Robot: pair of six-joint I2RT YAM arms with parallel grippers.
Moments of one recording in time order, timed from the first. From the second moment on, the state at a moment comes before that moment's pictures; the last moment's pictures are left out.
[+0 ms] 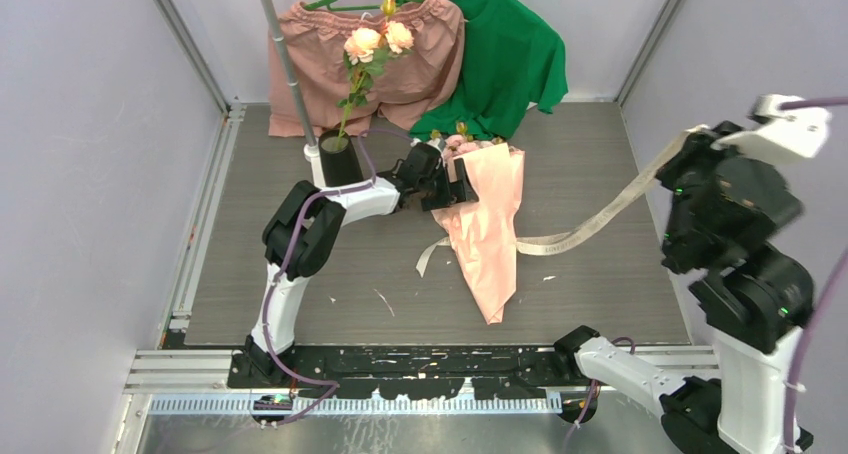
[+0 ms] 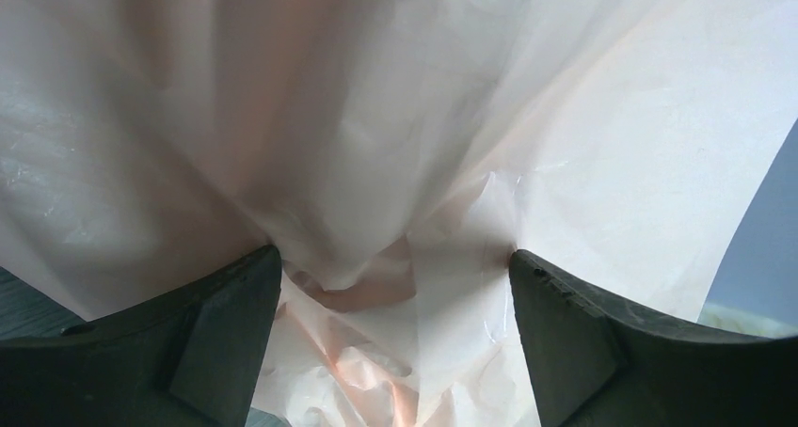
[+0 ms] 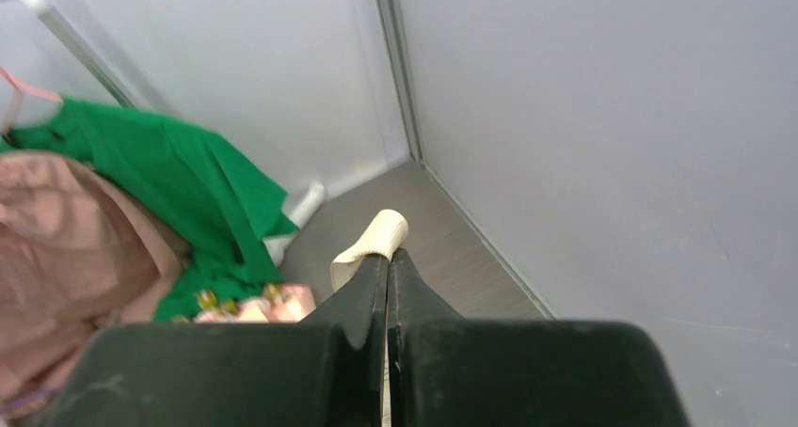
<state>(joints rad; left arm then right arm) -0.69 2.17 1.50 -0.01 0.20 -0.78 0.52 0.93 1.88 -0.91 1.00 0.18</state>
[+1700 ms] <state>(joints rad) -0.68 1.99 1.23 0.07 0.28 -0.80 0.26 1.45 0.69 -0.33 0.40 0.71</state>
